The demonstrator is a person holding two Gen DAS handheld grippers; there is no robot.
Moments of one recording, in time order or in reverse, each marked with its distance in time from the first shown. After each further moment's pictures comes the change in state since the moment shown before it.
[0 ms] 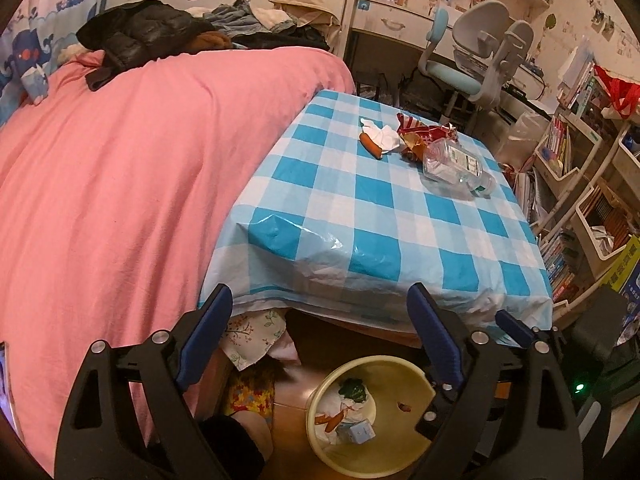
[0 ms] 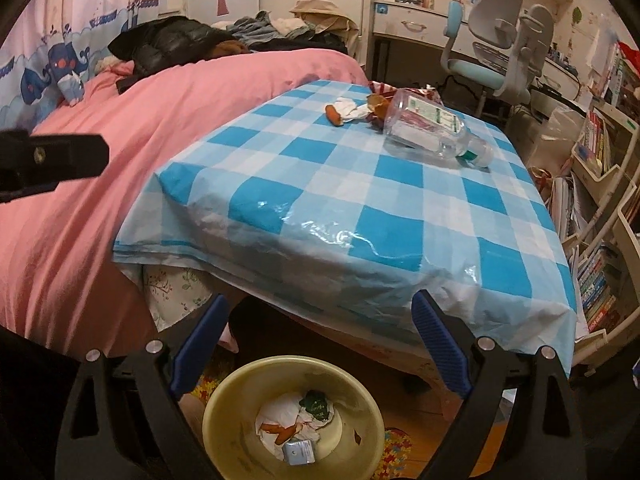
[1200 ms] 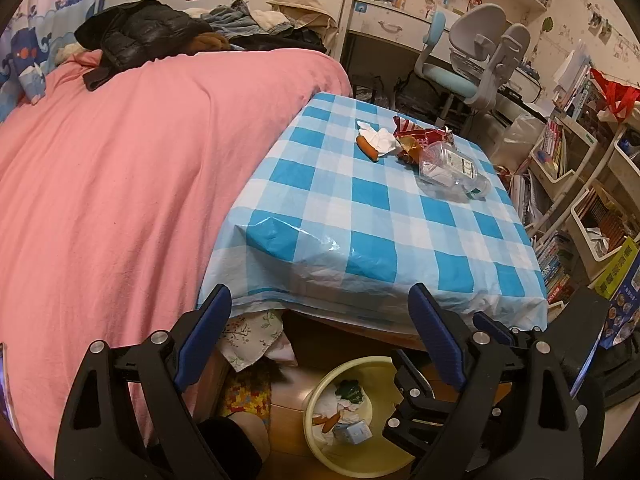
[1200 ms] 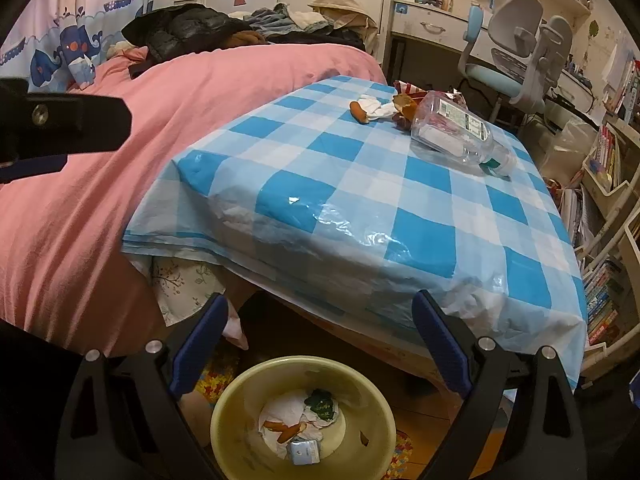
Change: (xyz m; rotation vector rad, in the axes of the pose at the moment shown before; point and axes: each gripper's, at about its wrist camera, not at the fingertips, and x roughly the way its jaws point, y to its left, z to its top) left arm -0.004 0.002 0.000 -0.002 -0.007 -0.015; right arm 0.006 0.022 0.003 -0.034 0.015 0.011
